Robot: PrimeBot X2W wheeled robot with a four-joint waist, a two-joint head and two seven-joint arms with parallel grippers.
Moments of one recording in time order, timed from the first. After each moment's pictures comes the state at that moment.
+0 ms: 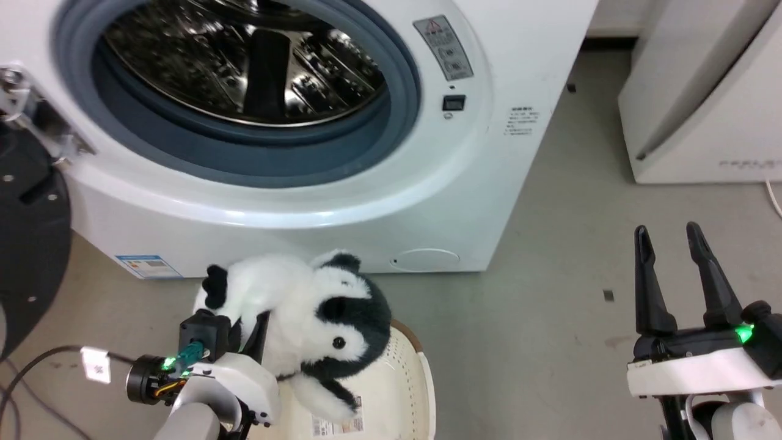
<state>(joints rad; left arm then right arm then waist) -0.34 0.27 -0.38 0.66 -0.40 -0.03 -0.25 -0.10 -0.05 -0.06 -0.01 0.19 0.13 -0.26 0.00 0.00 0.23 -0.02</state>
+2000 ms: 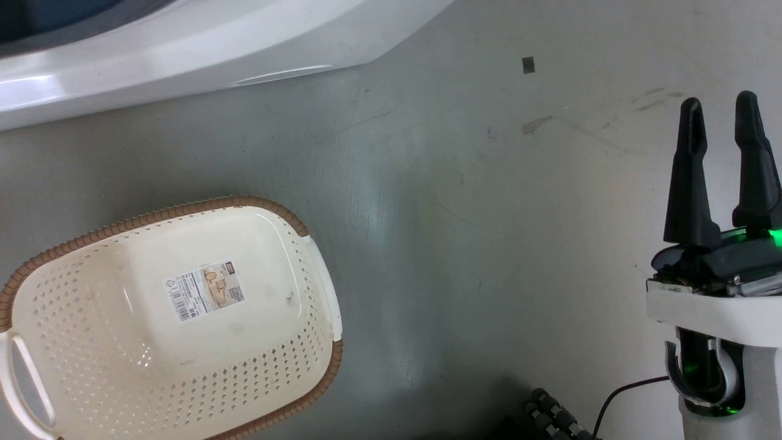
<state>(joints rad) -1.41 0.60 -0.25 0.84 -0.34 -0.13 0.06 -0.29 -0.05 0.01 -0.23 0.38 0.13 -0.26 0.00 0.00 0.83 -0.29</state>
